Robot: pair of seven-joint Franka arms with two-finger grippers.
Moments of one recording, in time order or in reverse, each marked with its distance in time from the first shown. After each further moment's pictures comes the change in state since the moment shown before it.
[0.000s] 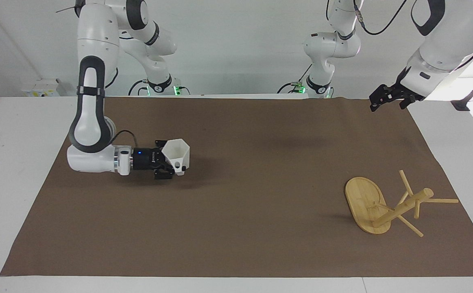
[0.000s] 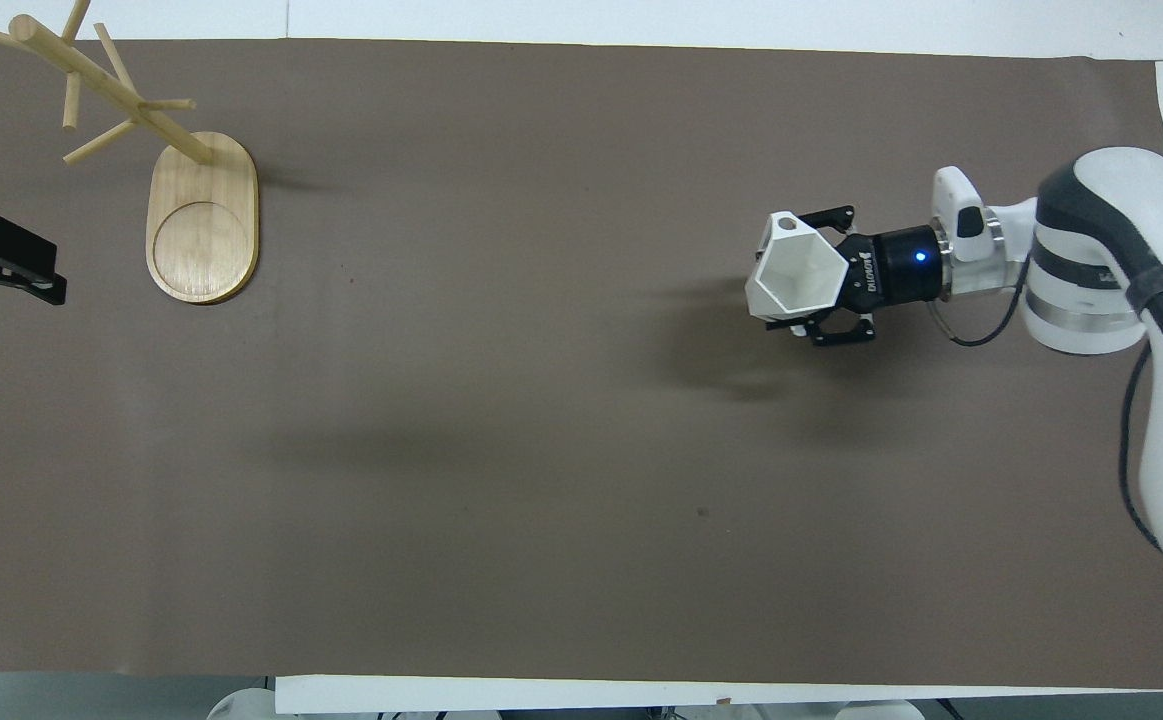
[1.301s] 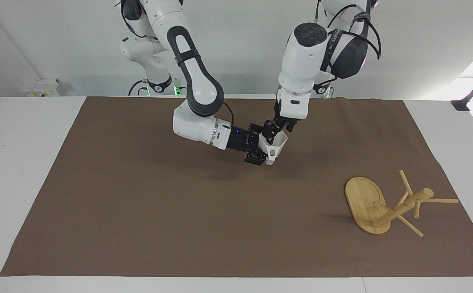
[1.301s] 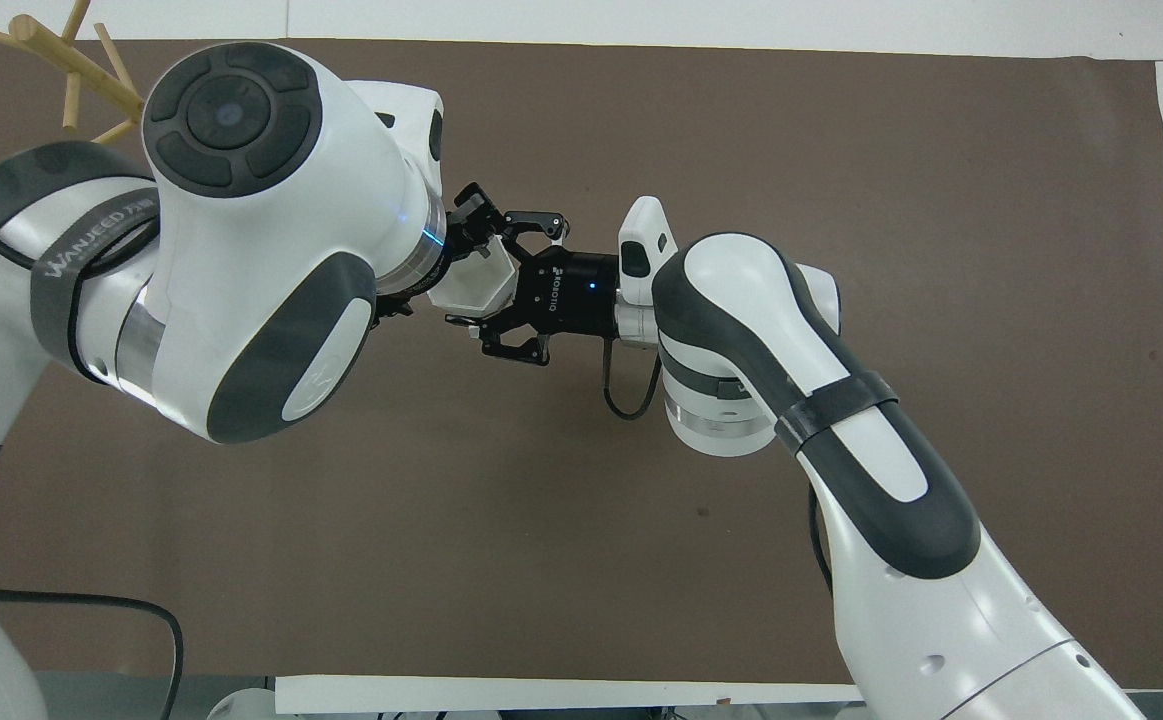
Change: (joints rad) left arm -0.421 0.168 -0.007 -0.032 -0.036 0.440 -0.876; right arm 0.516 -0.075 -0.001 0.021 0.419 0.599 0.121
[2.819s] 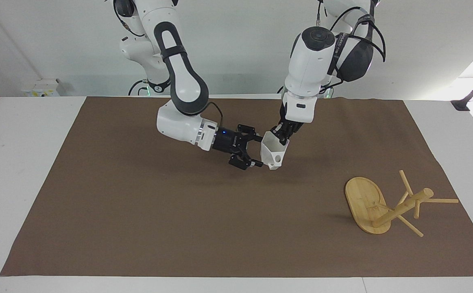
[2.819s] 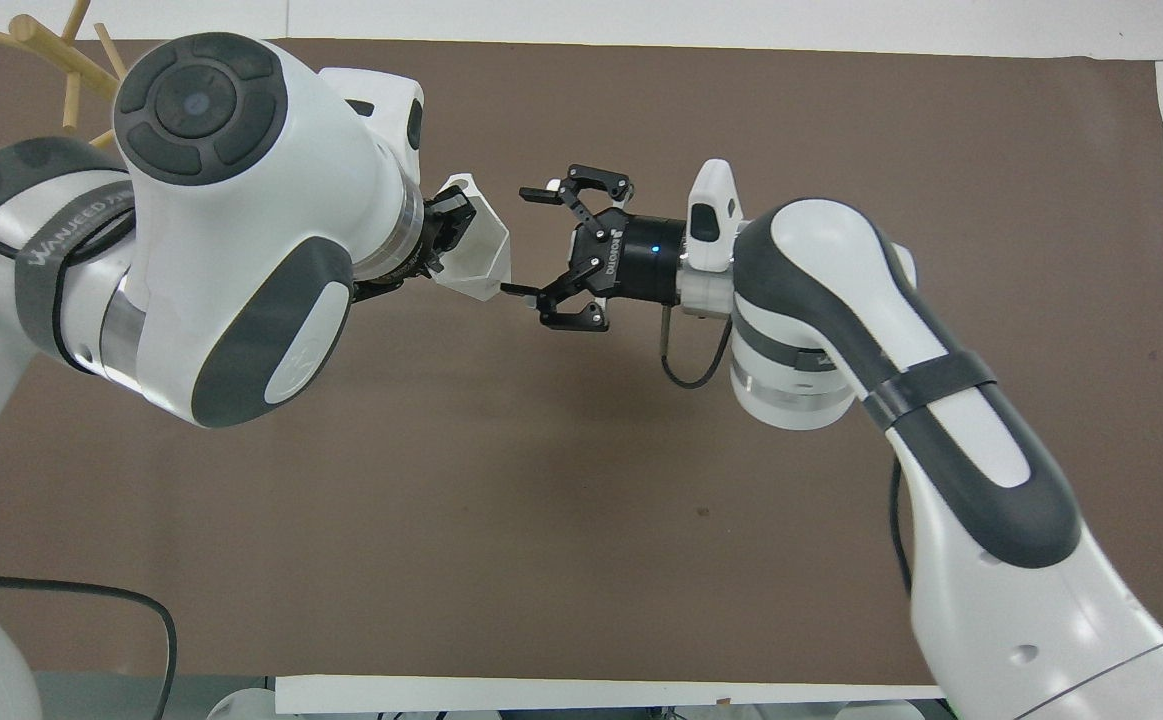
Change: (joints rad) left arm 0.017 -0.004 0.022 -0.061 0.008 0.087 0.054; right arm -0.169 -0.056 -0.013 -0.014 -0.151 -0.108 0.010
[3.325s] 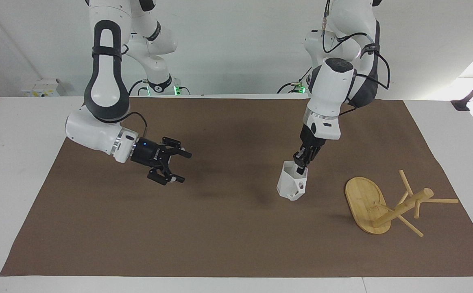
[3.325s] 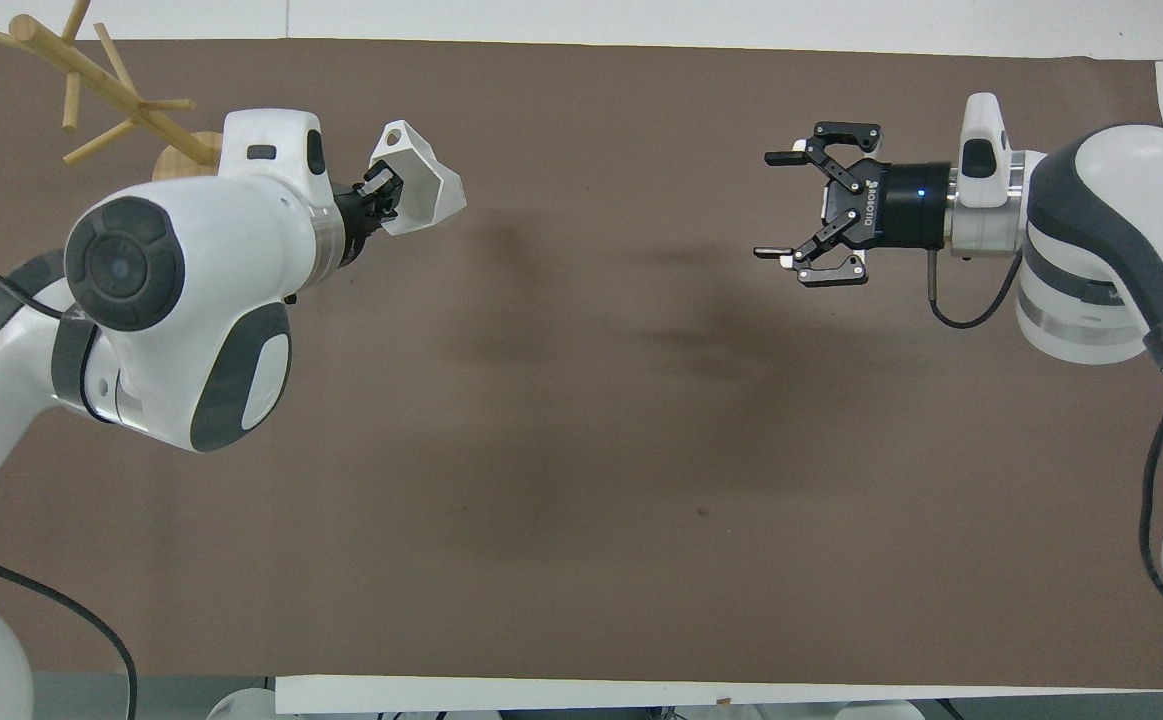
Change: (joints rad) left arm 0.116 -0.104 0.005 -0.476 0.015 0.747 -0.004; right arm -0.347 -0.032 -0.011 -0.002 -0.481 -0.194 0.127
